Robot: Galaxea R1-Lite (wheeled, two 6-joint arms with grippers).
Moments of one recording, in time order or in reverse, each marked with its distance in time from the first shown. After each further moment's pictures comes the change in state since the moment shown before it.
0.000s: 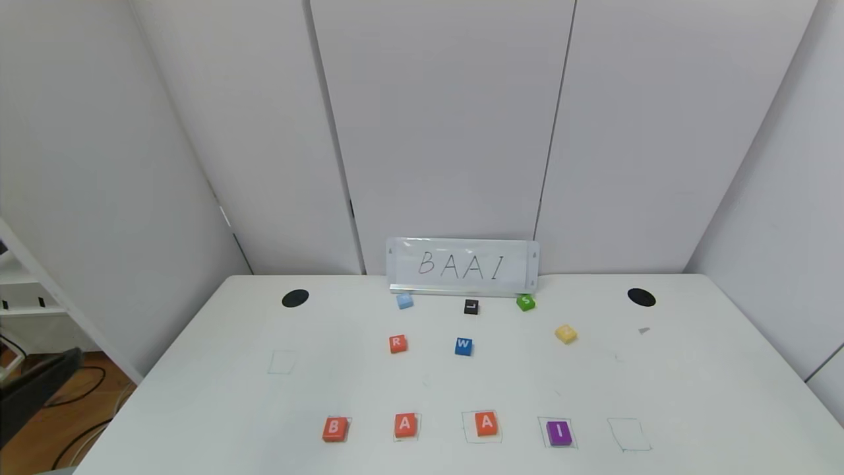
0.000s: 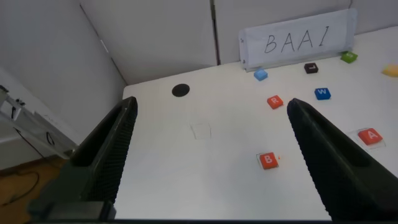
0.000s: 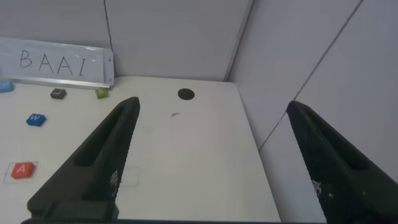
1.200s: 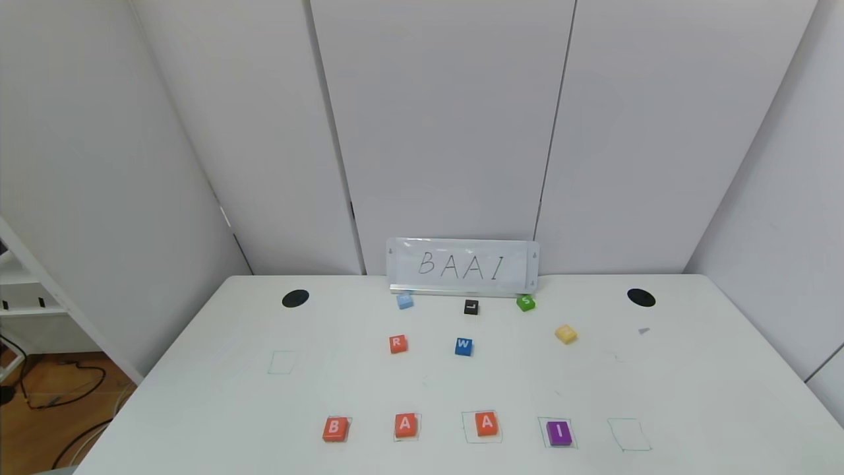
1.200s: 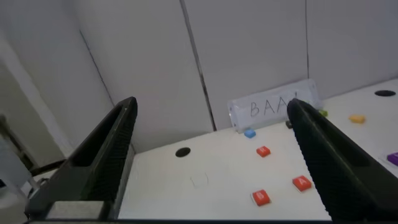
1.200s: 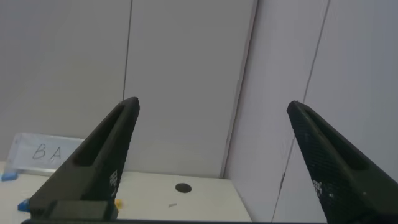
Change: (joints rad) left arm -0.253 -0.674 0.239 -0.044 0.183 -0.016; right arm -0.034 -0.538 0.568 -0.639 0.114 -0.072
